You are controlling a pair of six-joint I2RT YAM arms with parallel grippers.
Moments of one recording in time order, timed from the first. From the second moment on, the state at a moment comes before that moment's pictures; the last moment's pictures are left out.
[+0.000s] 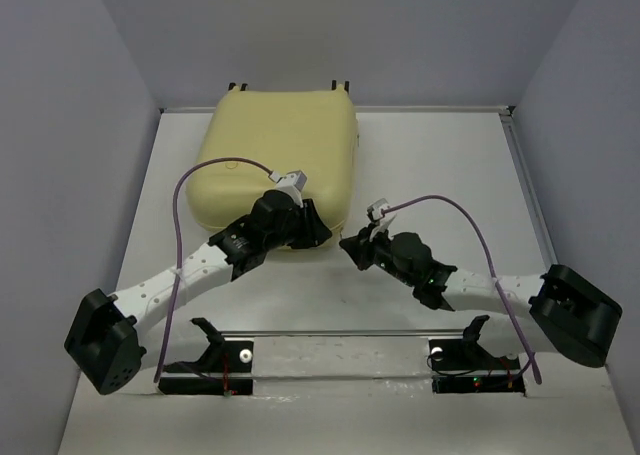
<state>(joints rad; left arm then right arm) -0.74 1.14 0.76 -0.15 0.04 -0.73 0.91 1.26 0.40 0.66 0.05 0.34</state>
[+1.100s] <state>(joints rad) -0.48 0.82 0.27 0.06 -0.16 -0.94 0.69 1.41 0.65 0.37 -0.05 0.28</state>
